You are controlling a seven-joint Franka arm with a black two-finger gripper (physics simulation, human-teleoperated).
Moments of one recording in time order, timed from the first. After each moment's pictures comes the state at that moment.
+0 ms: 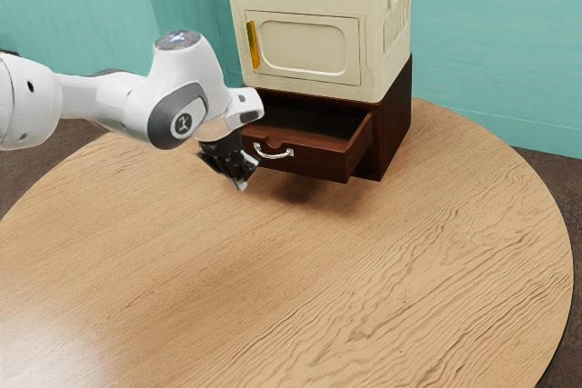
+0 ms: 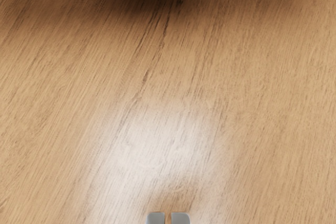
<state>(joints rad) -0.19 0.14 0.10 -1.99 0.01 2.36 -0.09</state>
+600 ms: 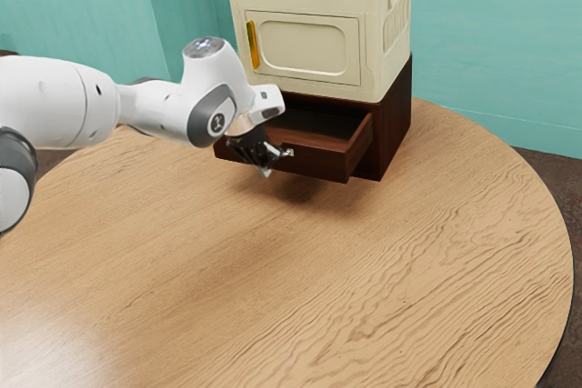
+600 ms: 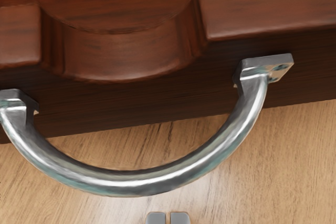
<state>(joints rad) -0.16 0.41 0.11 -1.73 -0.06 2.45 0.04</state>
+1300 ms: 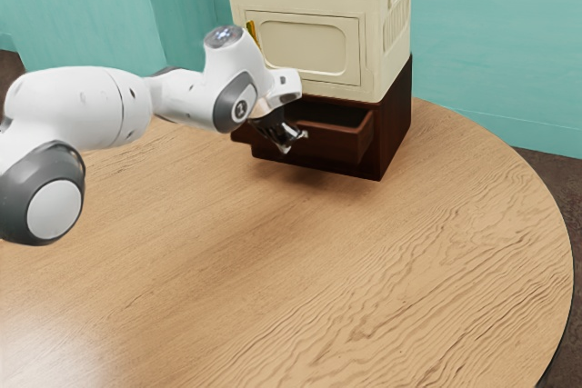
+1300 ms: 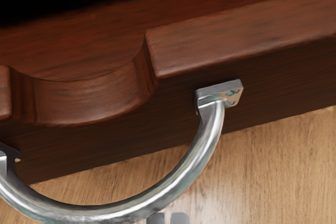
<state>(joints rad) -0.14 0.61 0.10 -1.44 -0.07 2.44 0.16</state>
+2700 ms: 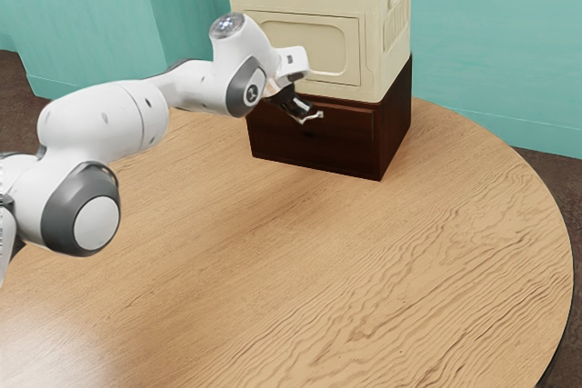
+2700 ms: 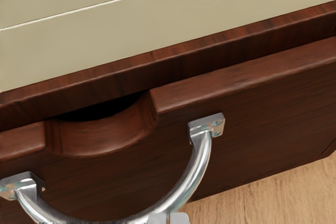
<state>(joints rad) -0.03 0.88 -0.01 -0.99 -0.06 2.42 0.24</state>
